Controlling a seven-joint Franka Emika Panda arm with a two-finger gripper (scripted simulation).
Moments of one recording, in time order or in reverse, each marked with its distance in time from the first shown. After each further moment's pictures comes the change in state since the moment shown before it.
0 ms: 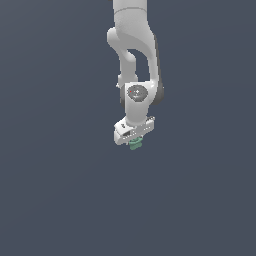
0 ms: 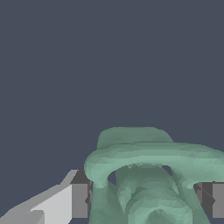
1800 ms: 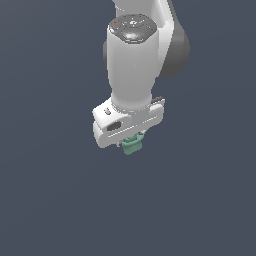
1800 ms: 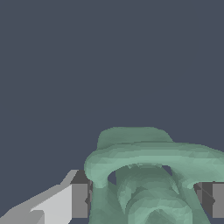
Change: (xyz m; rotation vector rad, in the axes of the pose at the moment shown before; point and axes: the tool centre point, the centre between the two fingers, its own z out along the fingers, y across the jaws) arm 0.104 0.083 -0.207 0.000 0.001 -0.001
